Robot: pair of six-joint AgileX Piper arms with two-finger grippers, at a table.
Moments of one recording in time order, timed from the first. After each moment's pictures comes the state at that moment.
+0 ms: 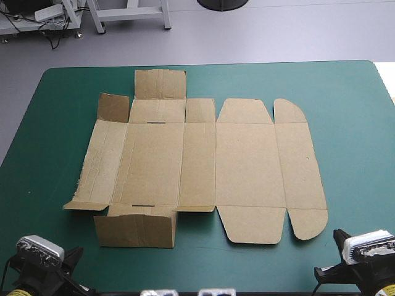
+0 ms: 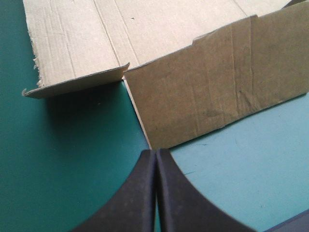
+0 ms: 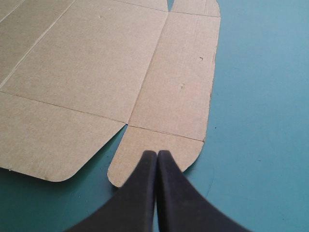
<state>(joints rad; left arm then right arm) -0.22 0.10 -0.50 -0.10 1.13 0.25 -0.04 0.09 -0.49 0.23 0.97 -0.26</state>
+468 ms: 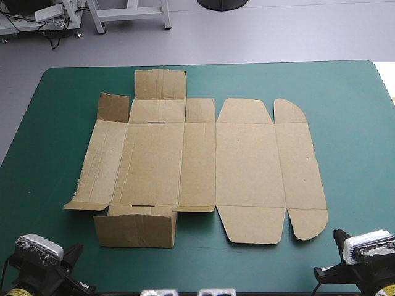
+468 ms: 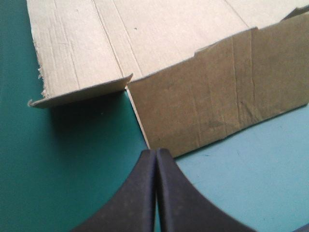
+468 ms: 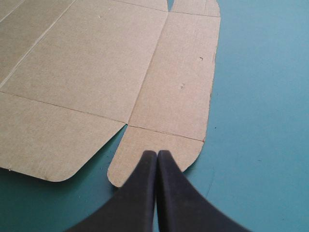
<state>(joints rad) -0.22 0.10 -0.50 -0.10 1.09 0.25 -0.04 0.09 -0.49 0.23 0.97 -0.26</state>
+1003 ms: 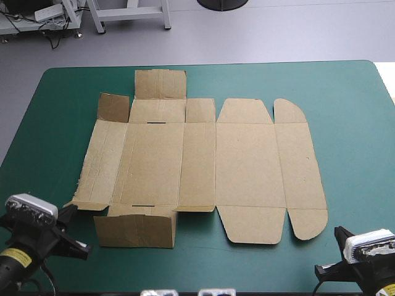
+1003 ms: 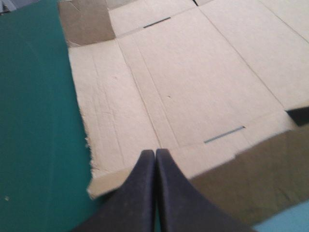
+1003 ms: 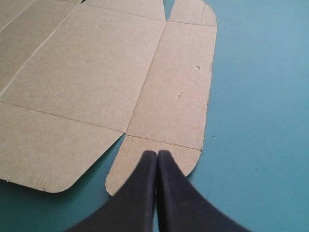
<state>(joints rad) -0.22 0.39 -0.68 -0.03 0.89 0.25 -0.04 0.09 -0.49 0.23 0.94 -0.25</state>
